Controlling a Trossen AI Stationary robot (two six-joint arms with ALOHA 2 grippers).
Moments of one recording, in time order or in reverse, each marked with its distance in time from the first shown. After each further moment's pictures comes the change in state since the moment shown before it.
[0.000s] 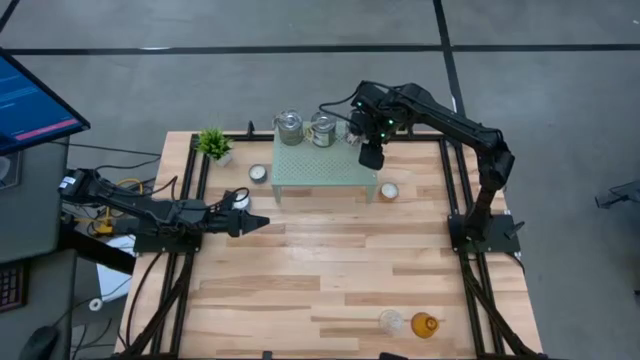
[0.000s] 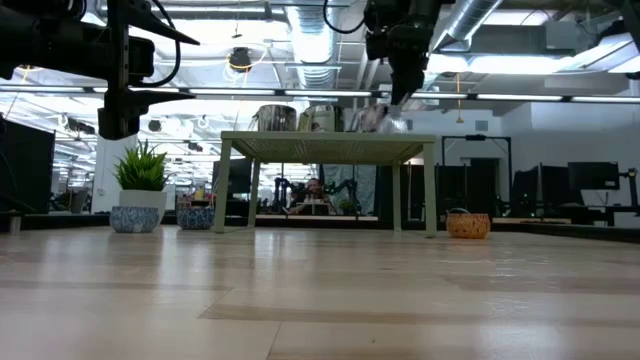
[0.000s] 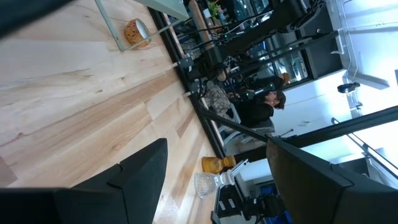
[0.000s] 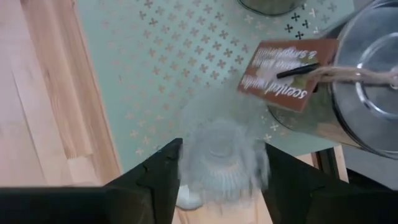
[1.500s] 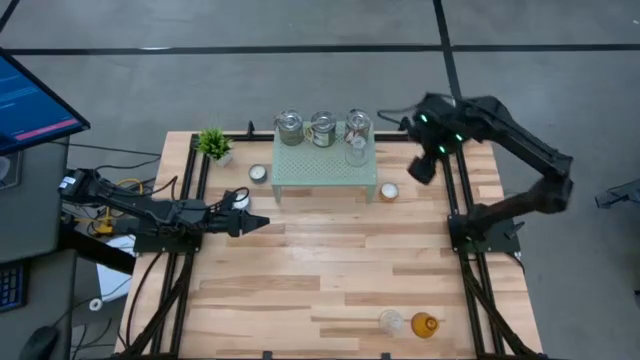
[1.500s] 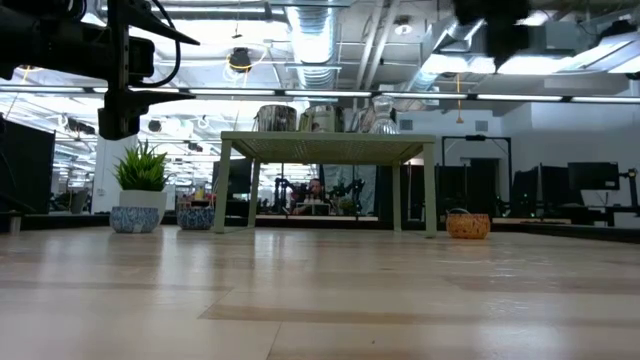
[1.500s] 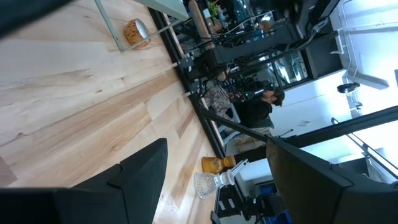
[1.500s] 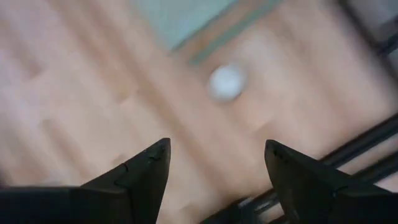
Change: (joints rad) left arm 0.000 0.000 0.000 0.000 0.000 0.000; right arm 0.015 -0.488 -0.303 -0.223 -0.012 0.406
